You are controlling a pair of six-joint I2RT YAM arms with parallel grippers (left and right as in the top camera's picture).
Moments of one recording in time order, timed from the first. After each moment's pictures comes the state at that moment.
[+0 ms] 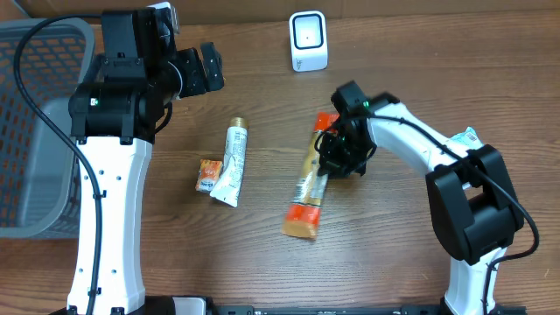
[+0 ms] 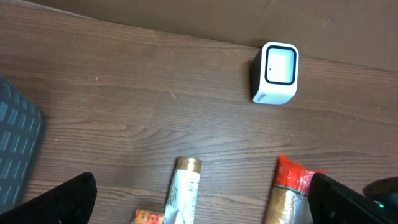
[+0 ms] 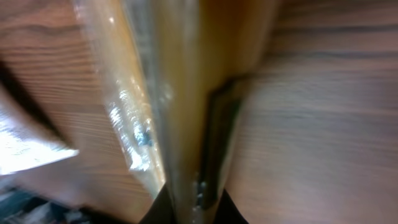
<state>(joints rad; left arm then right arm) -0.04 1.53 1.81 -1.04 0.03 -0.23 0.48 2.06 1.52 -1.03 -0.44 0.65</state>
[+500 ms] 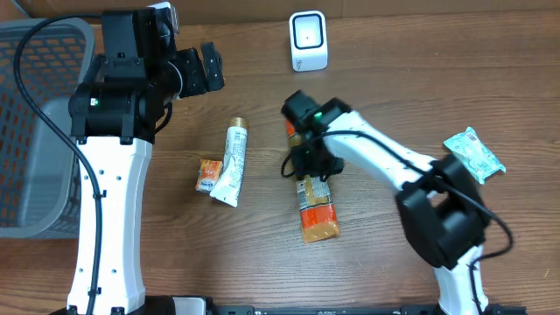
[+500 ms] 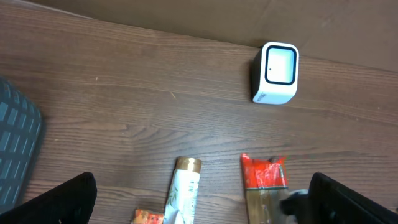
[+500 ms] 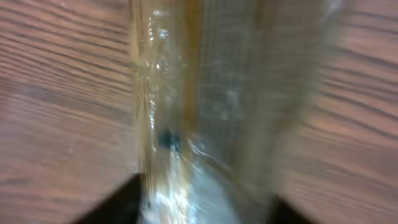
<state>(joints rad) -0.04 1.53 1.81 -1.04 0.03 -0.23 0.68 2.13 1.64 -1.02 -0.13 0.44</state>
